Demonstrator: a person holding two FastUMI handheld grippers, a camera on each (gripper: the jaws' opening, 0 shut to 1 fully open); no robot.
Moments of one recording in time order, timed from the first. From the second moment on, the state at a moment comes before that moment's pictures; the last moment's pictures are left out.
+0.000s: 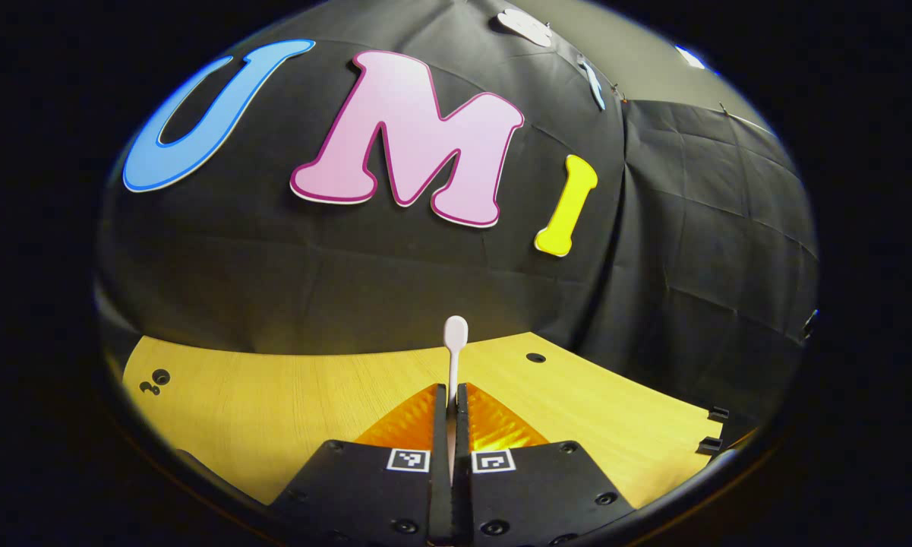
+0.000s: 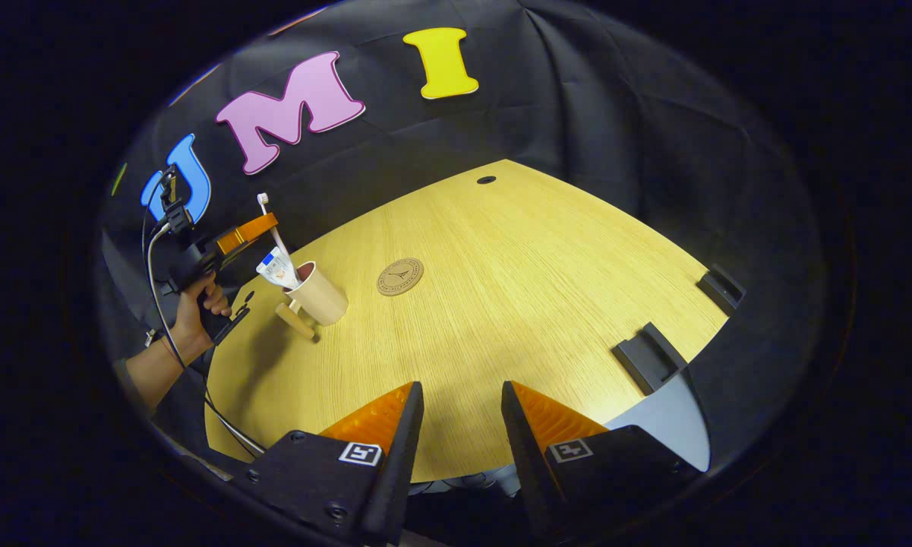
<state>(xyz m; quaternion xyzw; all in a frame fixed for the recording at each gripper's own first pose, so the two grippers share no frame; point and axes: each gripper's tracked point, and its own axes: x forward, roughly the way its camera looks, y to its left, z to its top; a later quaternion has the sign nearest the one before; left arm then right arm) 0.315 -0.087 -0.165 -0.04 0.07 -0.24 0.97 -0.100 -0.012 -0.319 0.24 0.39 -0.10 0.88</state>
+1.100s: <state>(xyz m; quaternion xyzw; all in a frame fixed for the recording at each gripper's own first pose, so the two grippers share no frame) 0.249 -0.055 -0.205 0.01 0.17 -0.25 0.95 -0.074 -0.007 -0.292 0.25 0.38 -0.07 0.89</state>
